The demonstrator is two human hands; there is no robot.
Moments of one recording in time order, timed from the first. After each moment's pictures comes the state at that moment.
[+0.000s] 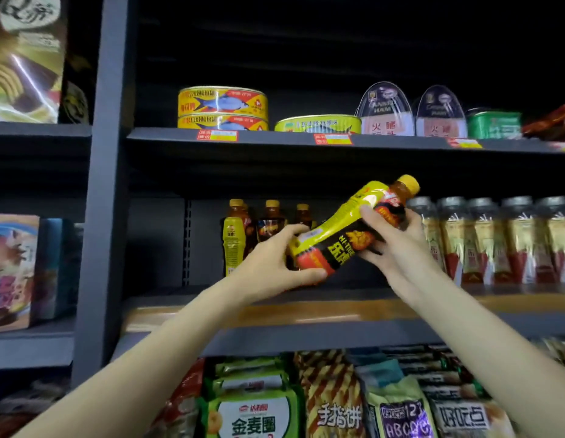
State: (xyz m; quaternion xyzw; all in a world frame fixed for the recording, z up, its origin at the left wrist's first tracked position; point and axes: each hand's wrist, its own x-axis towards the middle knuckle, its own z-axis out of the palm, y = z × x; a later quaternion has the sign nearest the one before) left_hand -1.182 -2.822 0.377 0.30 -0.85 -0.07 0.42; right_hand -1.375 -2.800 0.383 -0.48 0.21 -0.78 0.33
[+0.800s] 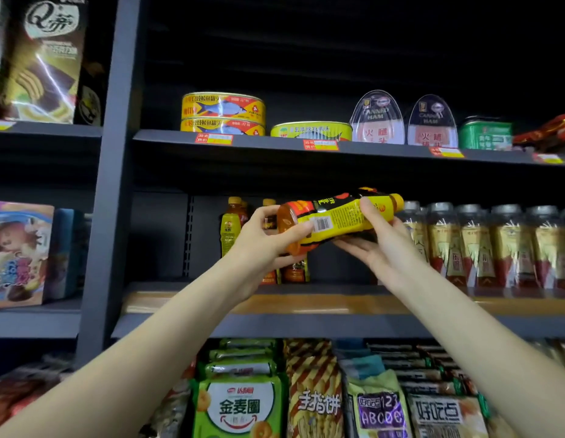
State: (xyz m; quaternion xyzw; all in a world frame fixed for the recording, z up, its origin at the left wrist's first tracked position) left_hand -1.204 -2.784 0.381 0.17 -0.65 -0.43 0.60; right_hand -1.382 -2.780 0.391 -0.48 0.20 -0.75 0.41
